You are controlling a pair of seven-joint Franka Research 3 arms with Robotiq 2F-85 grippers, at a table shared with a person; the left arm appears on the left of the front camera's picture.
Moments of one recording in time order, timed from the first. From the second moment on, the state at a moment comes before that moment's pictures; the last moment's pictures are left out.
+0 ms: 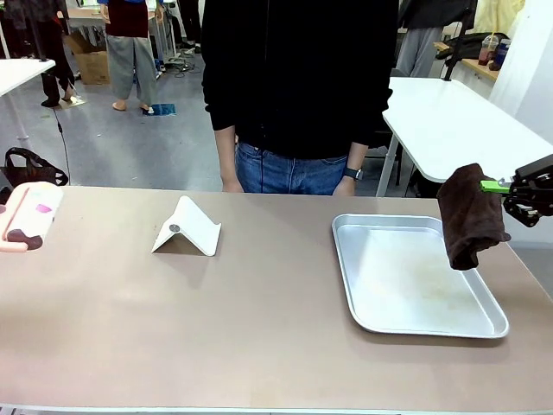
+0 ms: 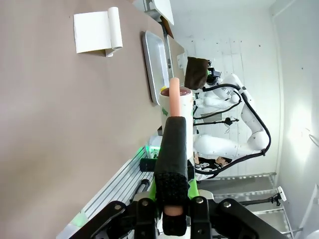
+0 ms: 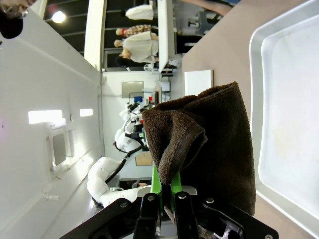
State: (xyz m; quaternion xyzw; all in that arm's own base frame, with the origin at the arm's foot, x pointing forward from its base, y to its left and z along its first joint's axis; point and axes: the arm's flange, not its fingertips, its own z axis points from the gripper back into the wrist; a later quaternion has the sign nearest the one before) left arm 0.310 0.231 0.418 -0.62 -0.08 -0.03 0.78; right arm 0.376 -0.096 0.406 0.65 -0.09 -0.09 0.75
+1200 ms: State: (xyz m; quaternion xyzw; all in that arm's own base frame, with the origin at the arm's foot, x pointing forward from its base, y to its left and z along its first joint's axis) left arm 0.313 0.230 0.418 -0.62 -0.08 -0.03 0.78; right arm 0.376 -0.096 0.406 0.65 -0.09 -0.09 0.75
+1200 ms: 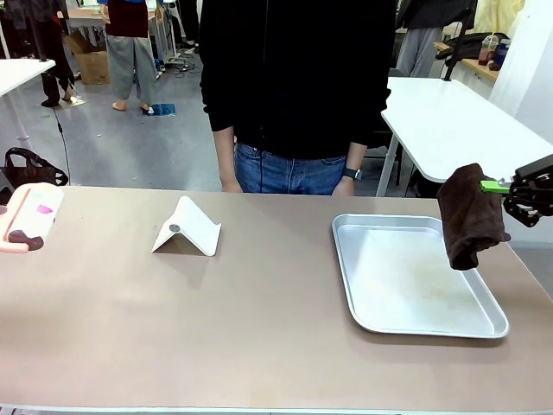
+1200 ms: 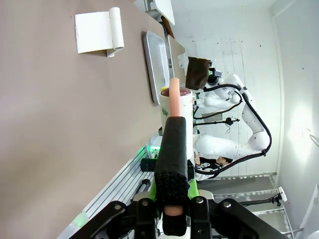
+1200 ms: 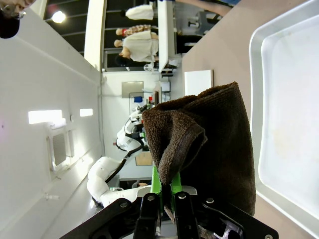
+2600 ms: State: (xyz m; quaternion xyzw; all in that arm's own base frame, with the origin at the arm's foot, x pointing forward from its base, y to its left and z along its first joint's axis) left arm 0.424 -0.009 0.506 -0.45 -0.01 -0.05 0.89; right arm 0.446 0.155 0.374 0.60 -0.02 -0.01 0.80
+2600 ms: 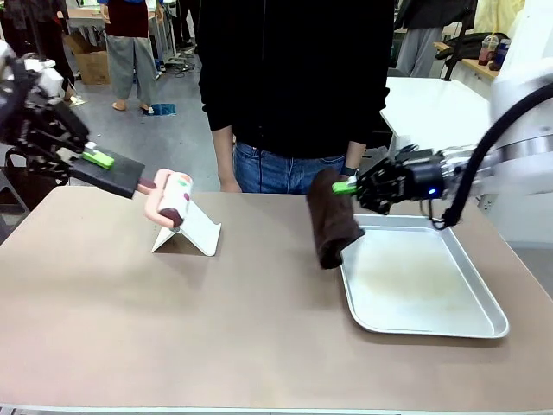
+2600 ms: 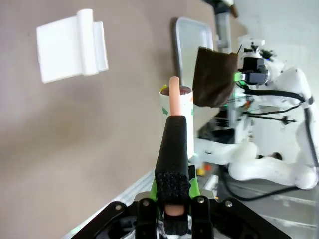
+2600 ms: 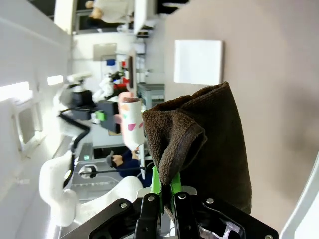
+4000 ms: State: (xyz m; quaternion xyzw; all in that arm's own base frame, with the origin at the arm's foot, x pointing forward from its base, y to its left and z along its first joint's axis) left arm 0.489 -0.117 0.476 -0.30 -0.01 -0.06 0.95; right arm 0.471 0.194 0.322 0.54 -0.03 -0.06 0.84
